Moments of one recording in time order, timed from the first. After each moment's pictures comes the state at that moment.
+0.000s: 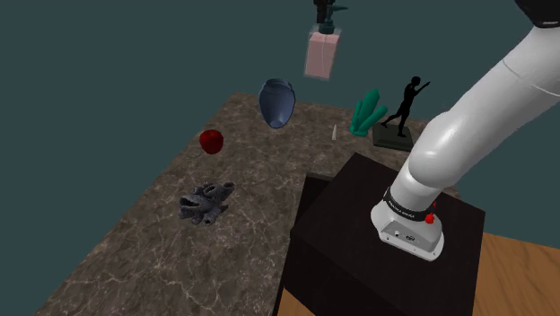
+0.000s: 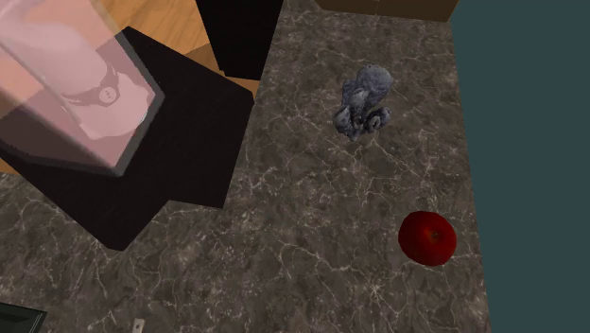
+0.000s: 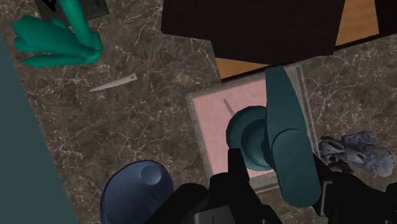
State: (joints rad) arm -0.03 -0.27 -0.15 -1.67 0.00 1.29 -0.34
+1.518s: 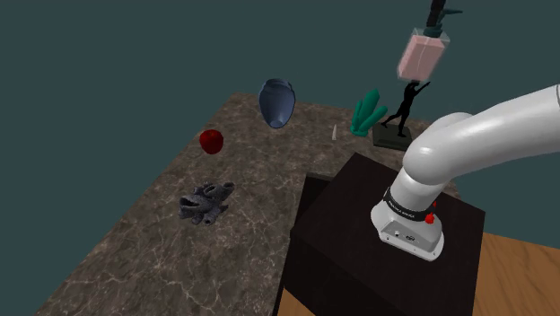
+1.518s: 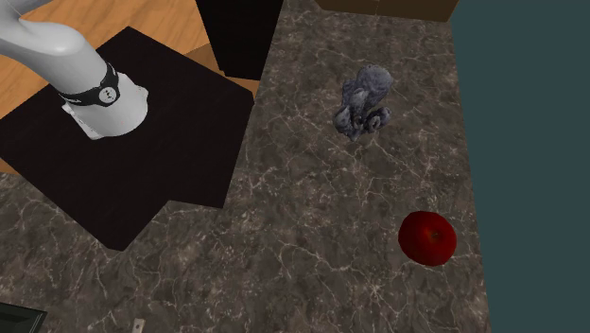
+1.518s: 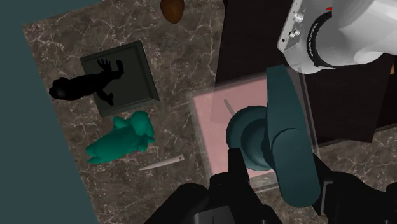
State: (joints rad) arm -0.18 -0.70 -0.43 -1.93 -0.30 1.17 -0.77
